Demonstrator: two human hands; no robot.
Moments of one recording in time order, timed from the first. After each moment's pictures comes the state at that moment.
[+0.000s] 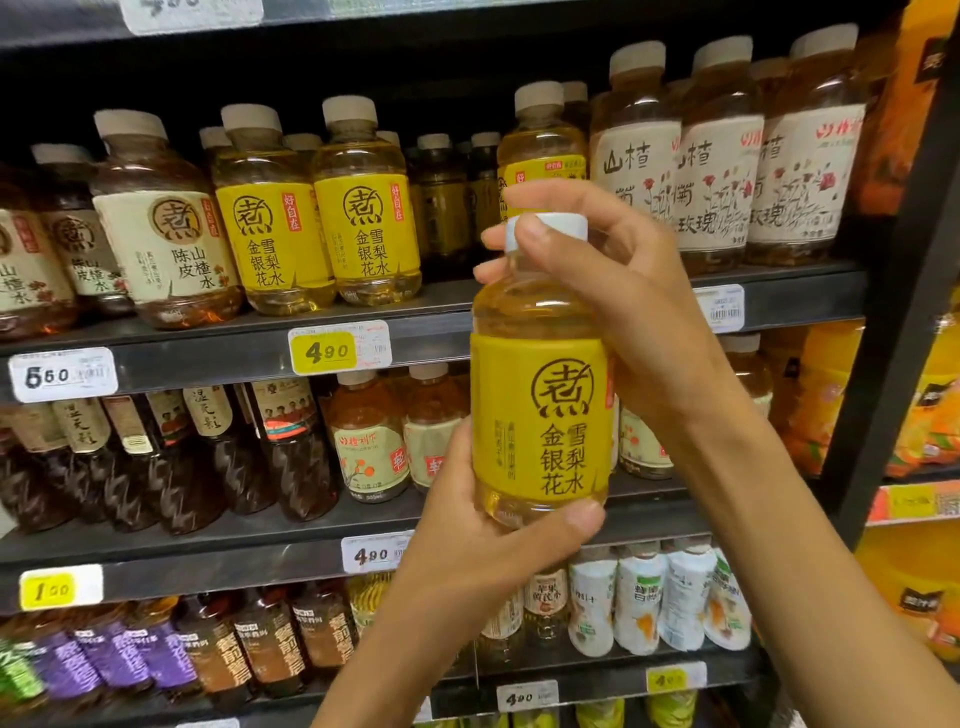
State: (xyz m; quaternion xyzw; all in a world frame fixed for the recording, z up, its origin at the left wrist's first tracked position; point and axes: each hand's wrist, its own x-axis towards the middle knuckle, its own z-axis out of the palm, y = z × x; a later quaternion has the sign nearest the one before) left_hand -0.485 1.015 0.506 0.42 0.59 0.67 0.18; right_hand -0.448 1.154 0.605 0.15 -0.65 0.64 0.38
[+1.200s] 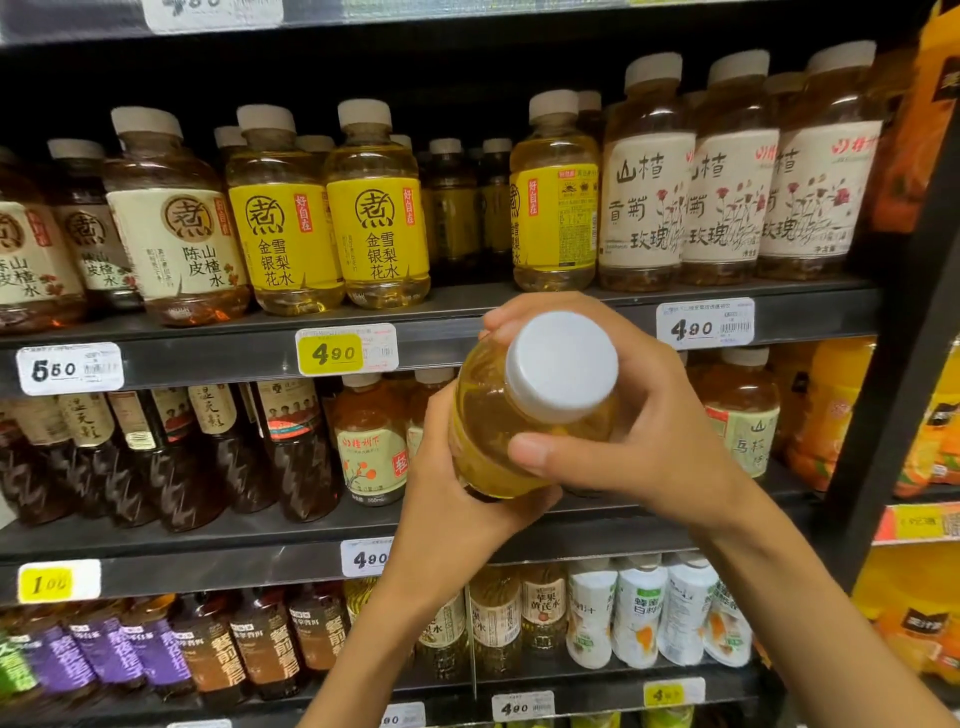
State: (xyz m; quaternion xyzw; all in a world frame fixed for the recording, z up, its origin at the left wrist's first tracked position) left_hand -0.523 1.034 0.500 0.43 0.64 0.64 -0.01; right_hand -0.431 1.150 0.564 0.25 -0.76 0.49 0.36
